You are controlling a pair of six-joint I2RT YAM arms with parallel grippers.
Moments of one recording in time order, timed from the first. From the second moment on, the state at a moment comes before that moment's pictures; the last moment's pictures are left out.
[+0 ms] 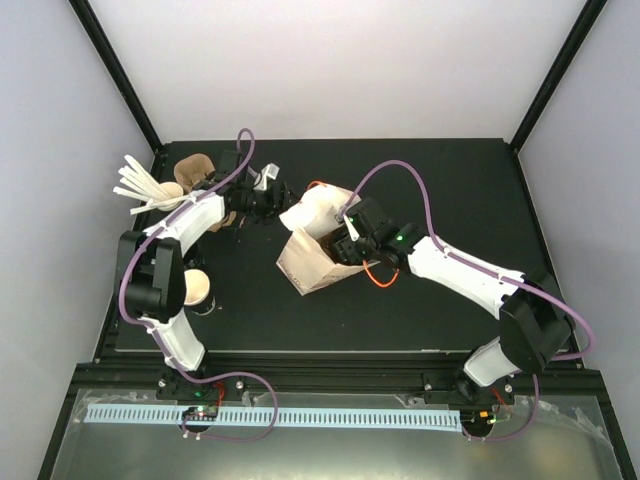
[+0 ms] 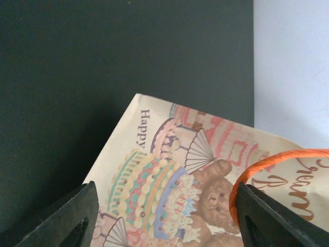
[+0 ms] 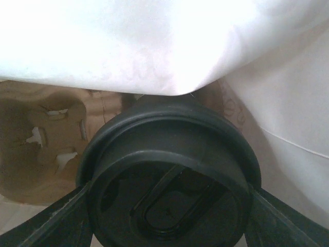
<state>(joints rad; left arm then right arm) -0.20 1.76 1.29 -0.47 0.76 -0.54 0.76 1.52 1.10 -0.49 0.12 0.11</state>
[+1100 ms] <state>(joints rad) -0.08 1.25 1.18 -0.25 0.88 -0.70 0.76 1.55 1.13 -0.52 0.12 0.09</state>
